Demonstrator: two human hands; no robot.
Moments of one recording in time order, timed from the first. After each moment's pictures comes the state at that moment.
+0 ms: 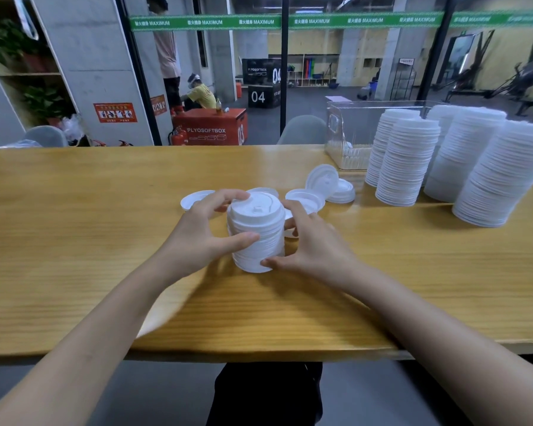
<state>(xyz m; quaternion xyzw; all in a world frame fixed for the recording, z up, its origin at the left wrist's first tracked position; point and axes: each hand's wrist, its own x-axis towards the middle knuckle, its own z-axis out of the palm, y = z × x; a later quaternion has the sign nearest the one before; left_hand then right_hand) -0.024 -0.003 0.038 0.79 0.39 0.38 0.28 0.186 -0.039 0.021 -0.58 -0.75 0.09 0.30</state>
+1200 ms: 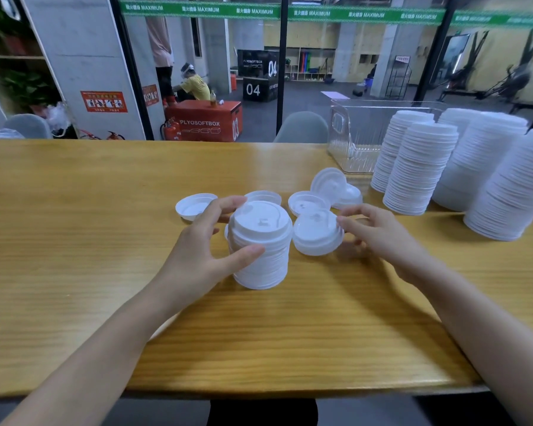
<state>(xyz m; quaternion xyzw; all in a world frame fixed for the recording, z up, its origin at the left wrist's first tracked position) -0.023 0.003 0.026 0.77 0.37 0.42 0.30 0.263 -0.008 0.026 -0.64 -0.54 0.32 0.44</state>
